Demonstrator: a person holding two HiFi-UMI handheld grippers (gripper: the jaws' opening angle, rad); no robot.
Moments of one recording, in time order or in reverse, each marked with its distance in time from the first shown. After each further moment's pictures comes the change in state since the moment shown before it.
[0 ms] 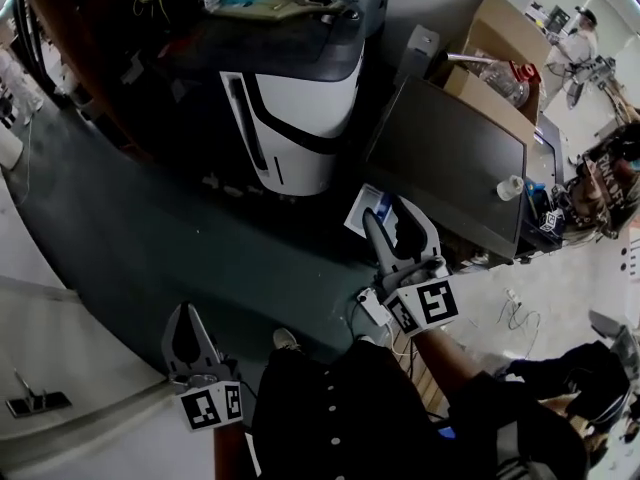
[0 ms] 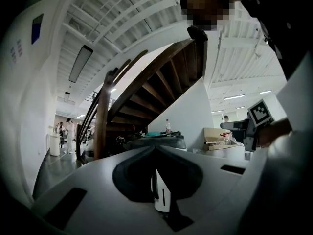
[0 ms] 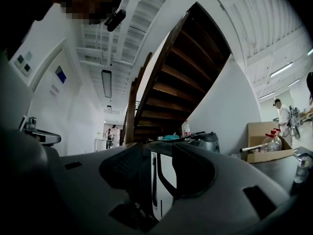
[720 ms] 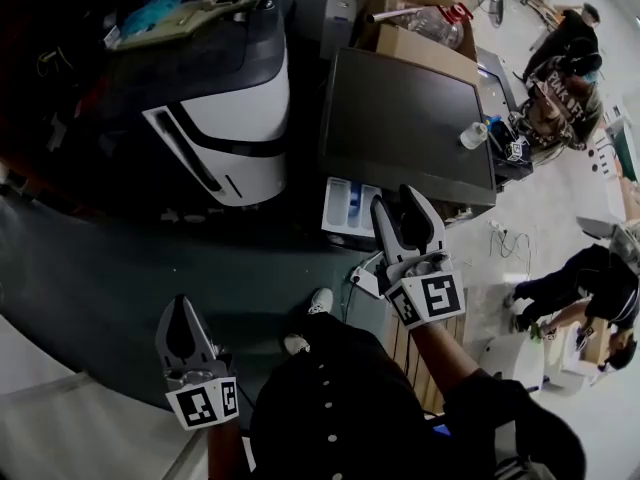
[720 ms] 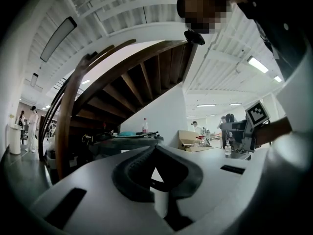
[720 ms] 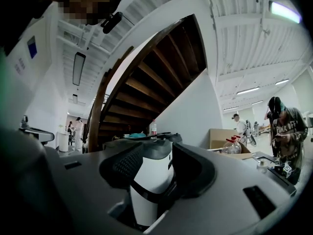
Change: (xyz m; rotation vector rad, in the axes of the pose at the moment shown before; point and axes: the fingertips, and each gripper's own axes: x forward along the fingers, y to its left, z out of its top) left arm 0.135 -0.010 -0.015 -0.003 -0.011 -0.368; right arm -0.006 -0.057 -0.010 -0.019 0.003 -0.422
